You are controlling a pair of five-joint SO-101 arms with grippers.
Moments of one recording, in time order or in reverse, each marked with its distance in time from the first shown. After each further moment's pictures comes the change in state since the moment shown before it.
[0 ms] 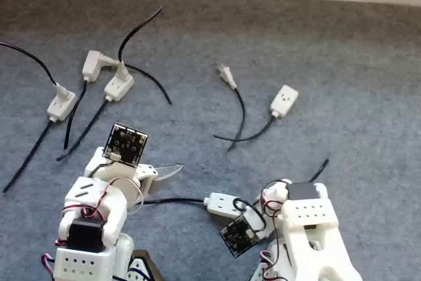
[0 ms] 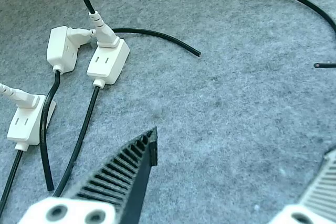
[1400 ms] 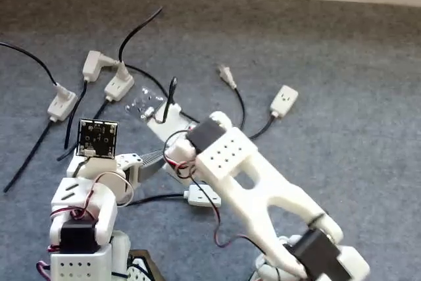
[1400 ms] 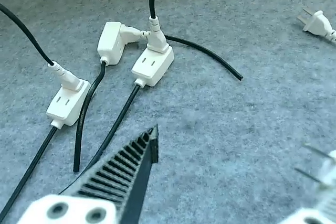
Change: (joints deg) left arm -7.5 -0.1 -3.3 -1.4 6.8; right arm -37.6 32.7 -61.1 13.1 -110.2
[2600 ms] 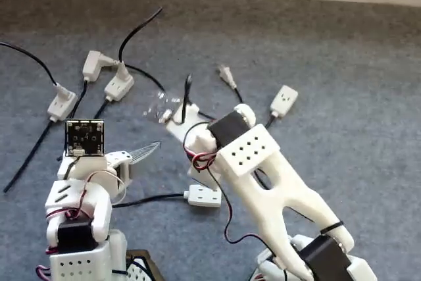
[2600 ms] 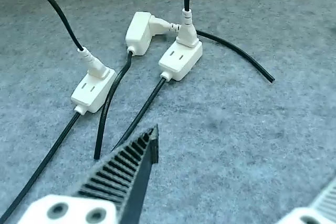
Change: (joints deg) left arm -5.4 0.1 1.6 -1.2 -0.6; right arm 6.1 -3.0 -0.7 12.7 14.7
